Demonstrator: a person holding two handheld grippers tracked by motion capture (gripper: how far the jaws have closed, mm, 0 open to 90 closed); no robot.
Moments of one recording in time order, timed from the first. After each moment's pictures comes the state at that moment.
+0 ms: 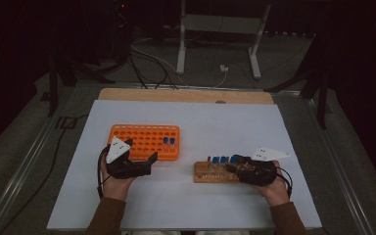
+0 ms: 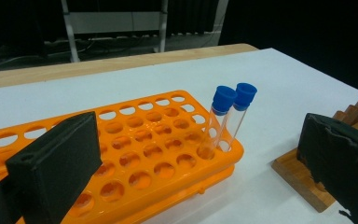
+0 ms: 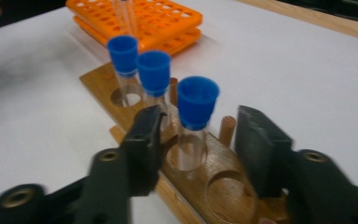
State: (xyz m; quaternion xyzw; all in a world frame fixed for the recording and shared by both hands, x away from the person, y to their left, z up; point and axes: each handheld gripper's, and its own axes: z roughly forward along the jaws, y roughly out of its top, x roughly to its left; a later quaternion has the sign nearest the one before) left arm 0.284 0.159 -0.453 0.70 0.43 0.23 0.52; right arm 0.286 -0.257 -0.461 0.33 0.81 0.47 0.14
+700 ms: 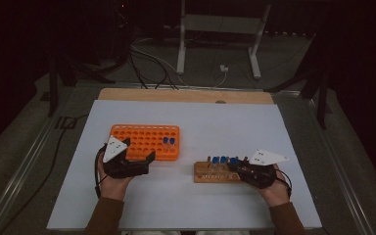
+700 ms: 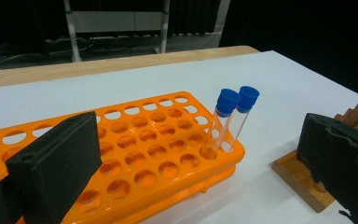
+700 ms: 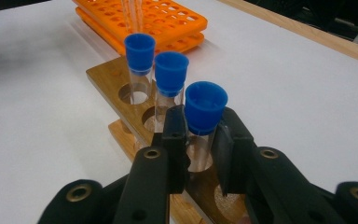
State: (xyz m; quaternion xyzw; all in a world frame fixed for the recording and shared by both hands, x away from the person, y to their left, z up) left arm 0.283 0.165 -0.449 0.70 0.44 0.23 0.52; right arm 0.279 -0.252 -0.458 0.30 0.82 0.46 0.17
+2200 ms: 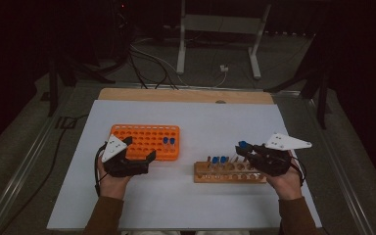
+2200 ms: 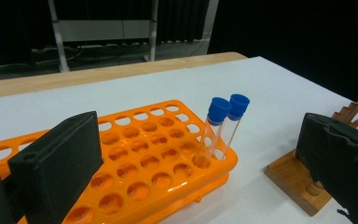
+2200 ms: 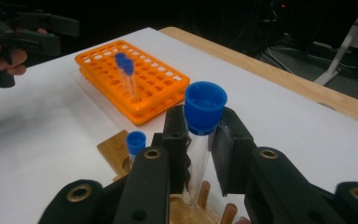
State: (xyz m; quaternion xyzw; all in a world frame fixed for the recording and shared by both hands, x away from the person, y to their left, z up) left arm 0.287 0.167 -0.449 0.70 0.42 0.22 0.54; right arm 0.282 -0.263 -0.392 0.32 0.78 0.50 0.18
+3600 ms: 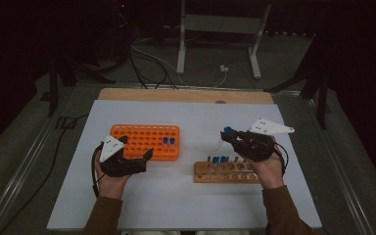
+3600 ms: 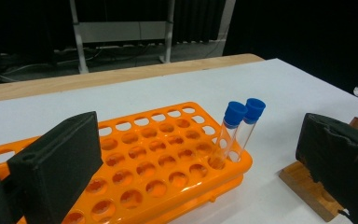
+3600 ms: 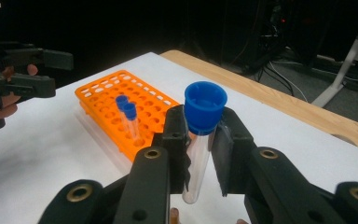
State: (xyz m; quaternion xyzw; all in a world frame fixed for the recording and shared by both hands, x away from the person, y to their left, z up) left arm 0.284 0.170 -0.443 0.69 0.43 0.25 0.52; right arm 0.311 -0.222 -0.378 0.32 0.77 0.52 0.18
